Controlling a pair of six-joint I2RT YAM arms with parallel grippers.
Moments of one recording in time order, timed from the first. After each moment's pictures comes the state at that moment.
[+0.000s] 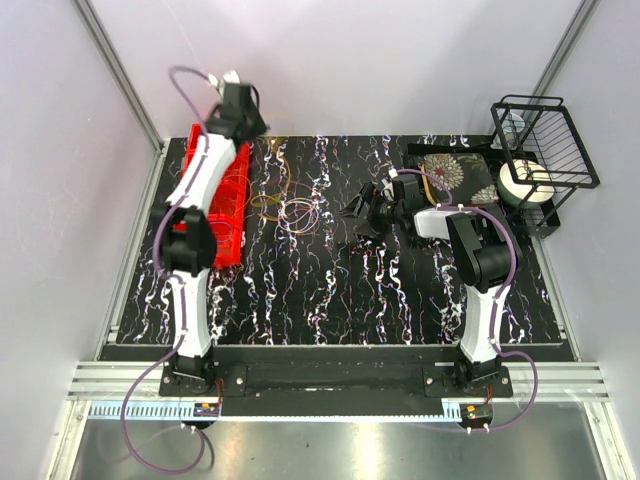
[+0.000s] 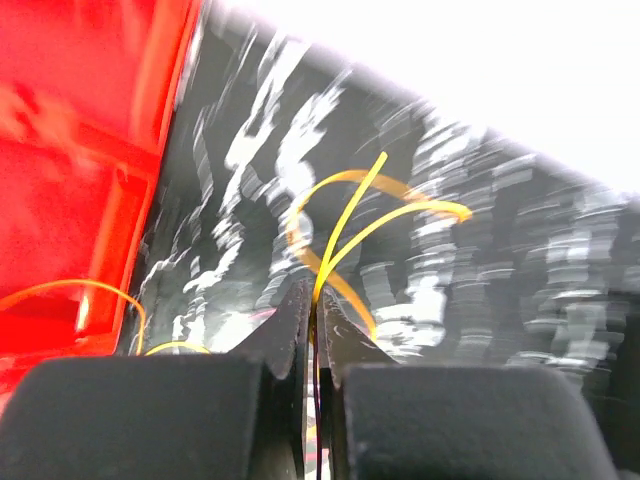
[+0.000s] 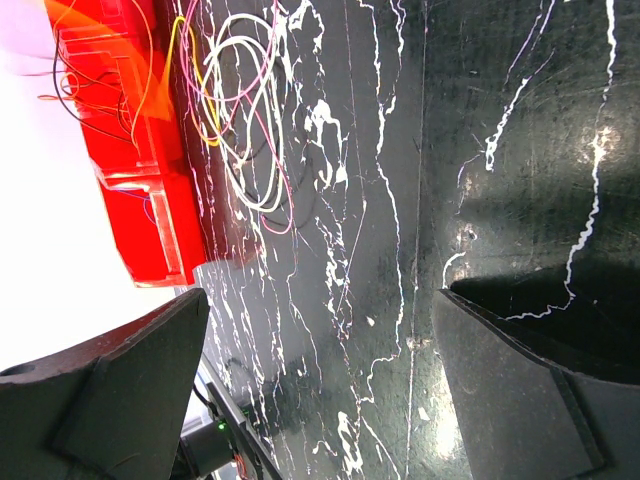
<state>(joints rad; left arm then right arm) -0.19 2.26 2.18 -0.57 -0.11 -0.58 0.31 2.04 1.14 0.25 -0.59 0.88</state>
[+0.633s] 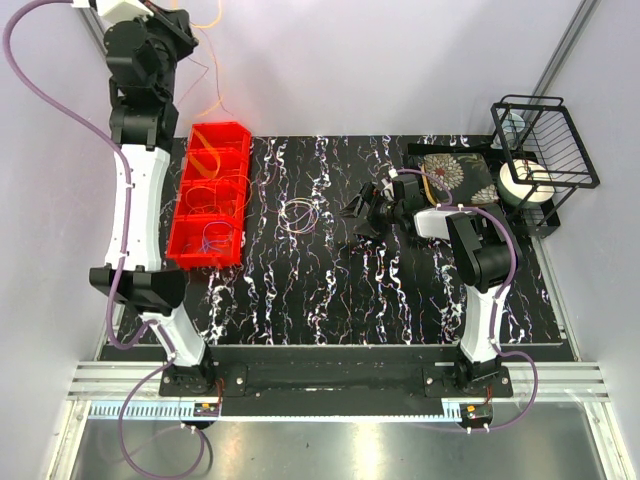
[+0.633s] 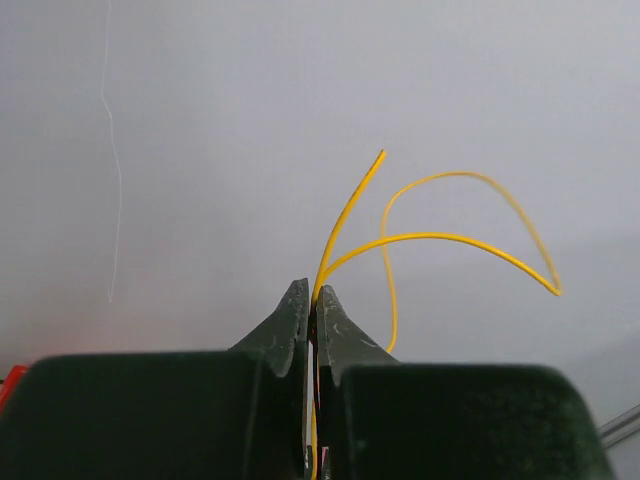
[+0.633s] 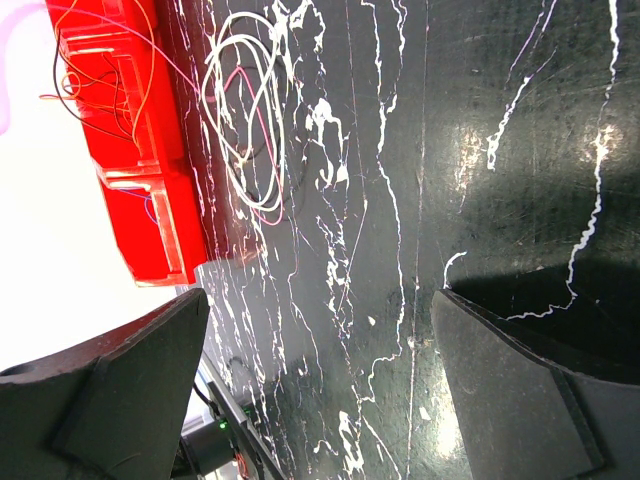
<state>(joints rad) -0.08 1.77 2.31 -0.26 -0.12 -0.52 0.31 2.04 1.14 0.25 -0.60 0.89</state>
